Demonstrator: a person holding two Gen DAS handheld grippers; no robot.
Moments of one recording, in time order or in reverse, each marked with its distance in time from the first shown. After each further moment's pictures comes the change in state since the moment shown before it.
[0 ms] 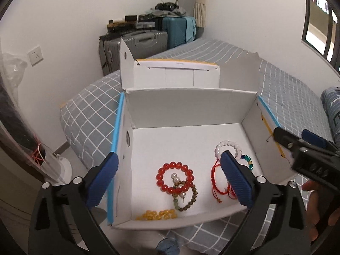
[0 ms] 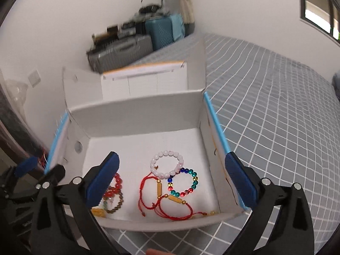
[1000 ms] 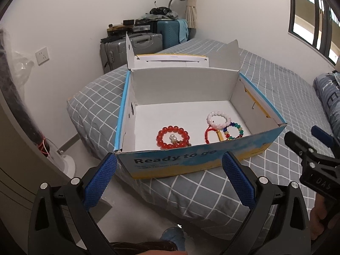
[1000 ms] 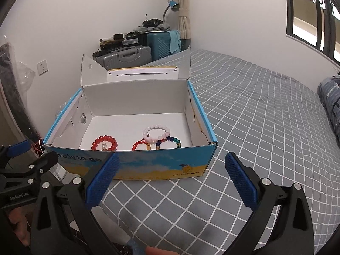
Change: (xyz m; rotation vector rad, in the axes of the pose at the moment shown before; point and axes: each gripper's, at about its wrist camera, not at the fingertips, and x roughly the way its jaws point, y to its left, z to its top) left arm -0.055 -0.005 -0.080 0.043 -0.033 -0.008; right arm -0.070 -0.006 -0.097 -0.079 -0.117 -0.065
